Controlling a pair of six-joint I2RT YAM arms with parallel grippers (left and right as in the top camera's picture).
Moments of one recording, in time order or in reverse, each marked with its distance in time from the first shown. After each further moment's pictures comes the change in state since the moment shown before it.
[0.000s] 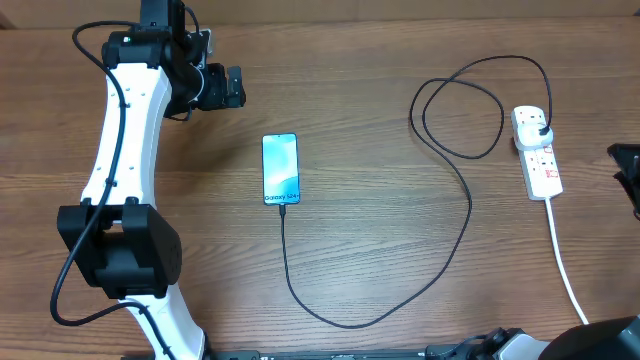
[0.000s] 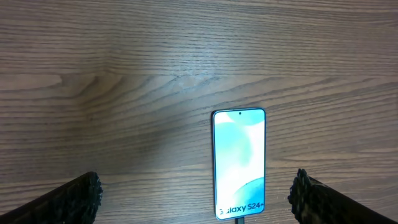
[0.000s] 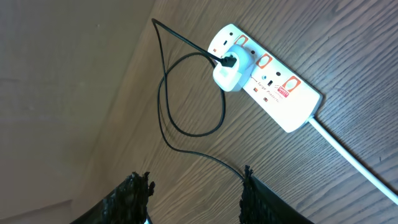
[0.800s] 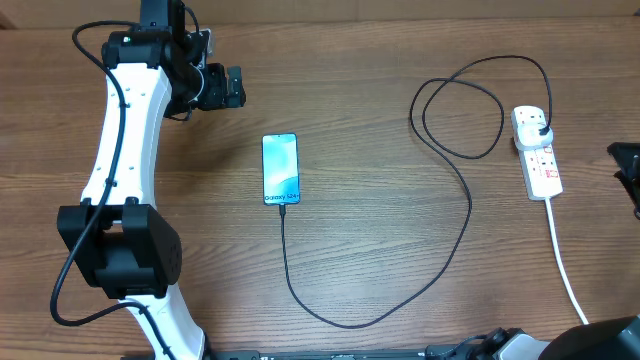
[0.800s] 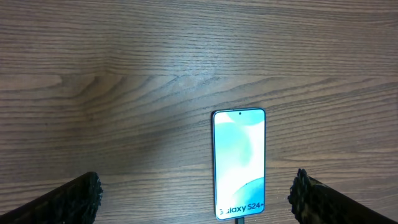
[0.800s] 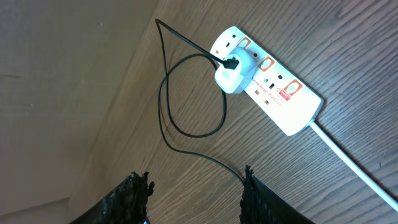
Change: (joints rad) left arm 0.000 0.000 0.000 0.000 0.000 0.000; right arm 0.000 0.000 0.000 0.003 -0.006 -0.017
